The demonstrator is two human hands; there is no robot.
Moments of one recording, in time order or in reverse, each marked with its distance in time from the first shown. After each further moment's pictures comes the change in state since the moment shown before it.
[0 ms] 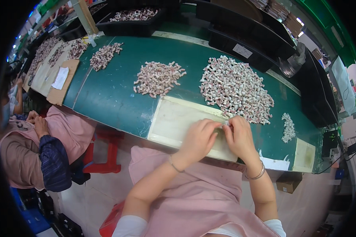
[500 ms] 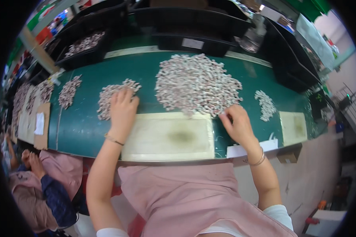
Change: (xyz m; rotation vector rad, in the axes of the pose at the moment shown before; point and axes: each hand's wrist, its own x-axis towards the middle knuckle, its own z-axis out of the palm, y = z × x) left_hand 0.079 -0.104 -0.085 1.012 -0.102 0.334; right_hand -0.017 0.063 -0.052 -0.042 0.208 0.071
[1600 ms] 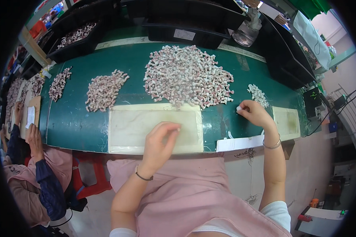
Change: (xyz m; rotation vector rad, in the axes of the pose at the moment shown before) left_hand -0.024 0.159 -0.060 -1.343 -0.071 -0.461; right_hand -0.007 0.083 -0.073 0.080 -0.539 0.456
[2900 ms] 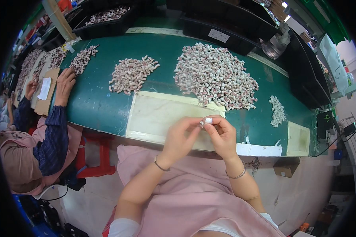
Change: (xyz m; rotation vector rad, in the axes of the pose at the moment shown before) left_hand -0.010 -0.010 0.006 -0.105 0.106 -0.031; right_hand -0.016 -0.129 0.160 0.985 0.207 -0.360
